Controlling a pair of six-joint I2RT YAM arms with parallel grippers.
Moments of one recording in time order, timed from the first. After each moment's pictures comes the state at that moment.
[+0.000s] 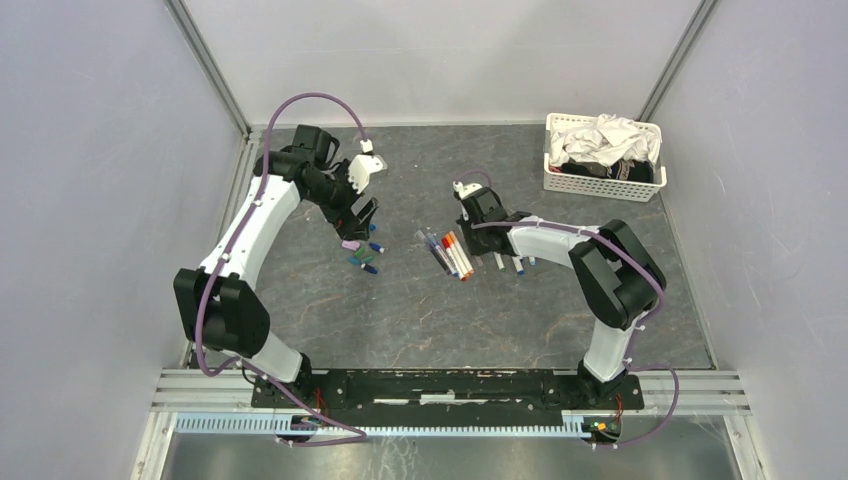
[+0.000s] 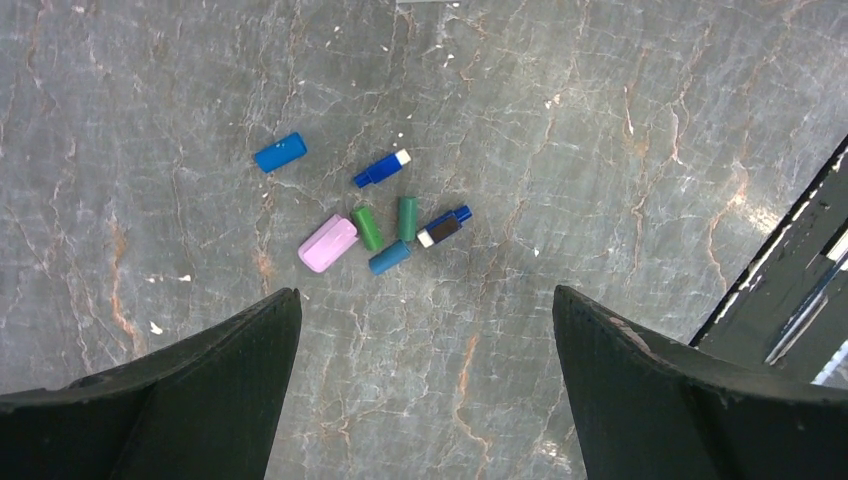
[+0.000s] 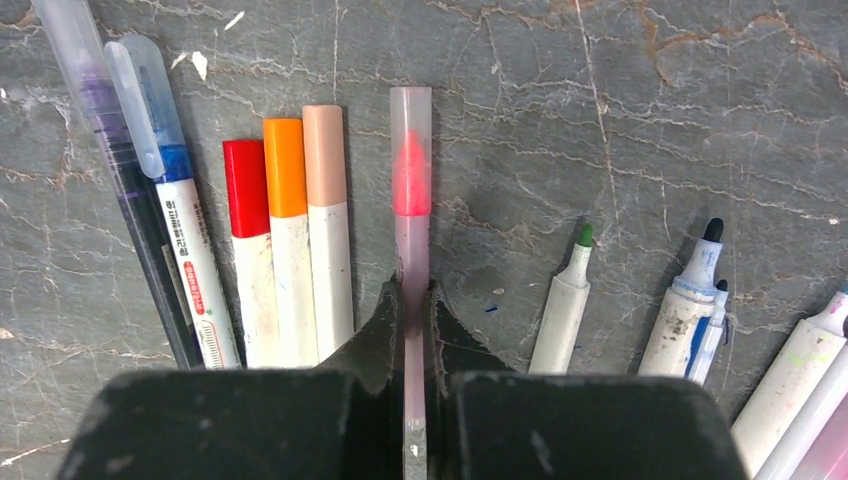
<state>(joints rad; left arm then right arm) -0.21 1.56 1.47 -1.07 0.48 0.72 0.62 1.82 1.06 -0.18 0.14 0.18</state>
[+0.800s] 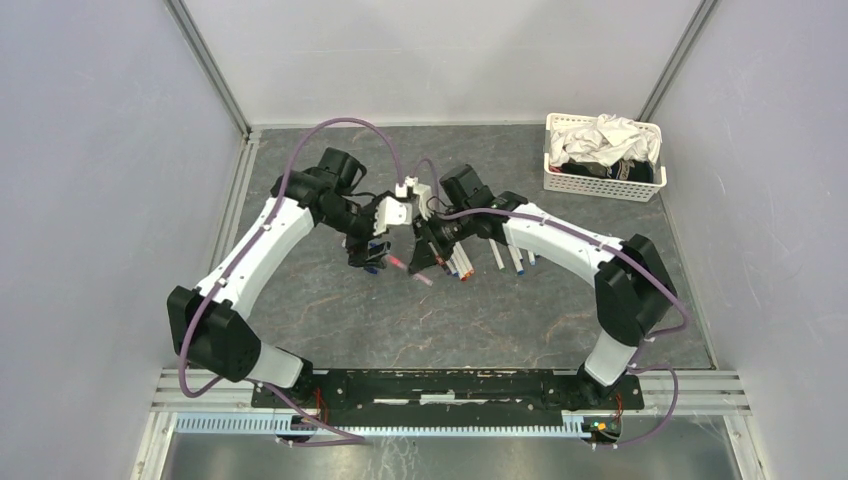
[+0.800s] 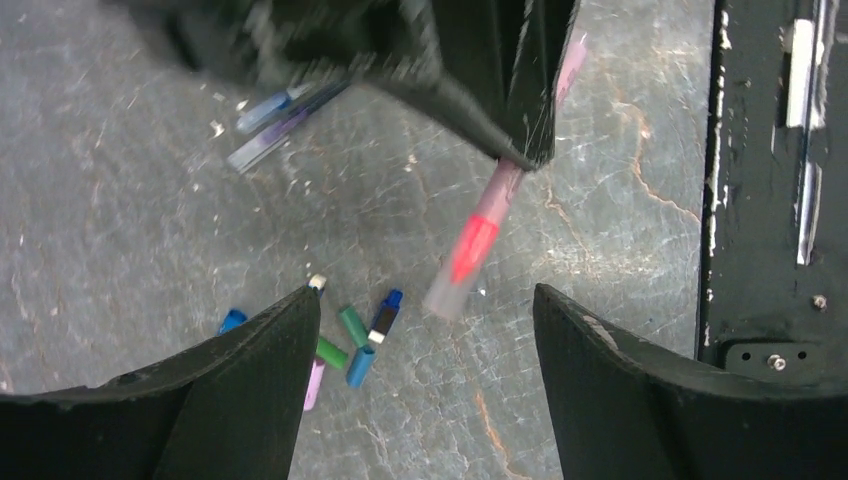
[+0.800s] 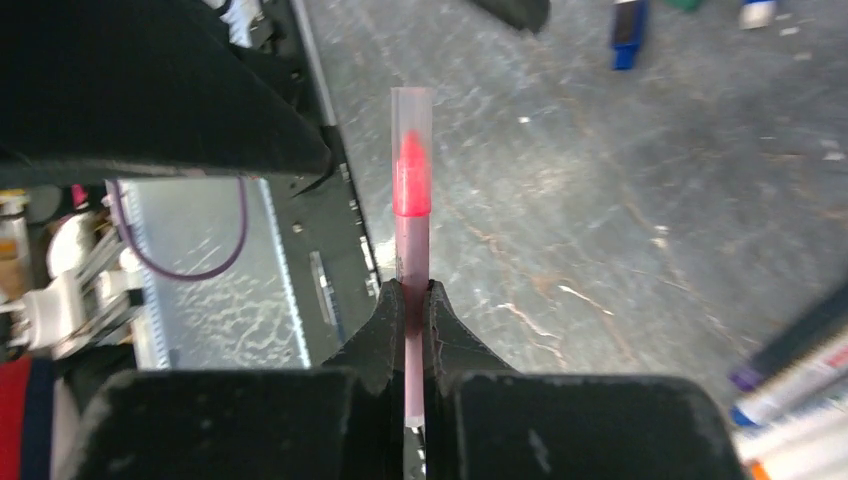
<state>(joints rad) -0.38 1.45 1.37 -1.12 0.65 1.11 0.72 1.71 1.32 -0.43 -0.73 0.12</state>
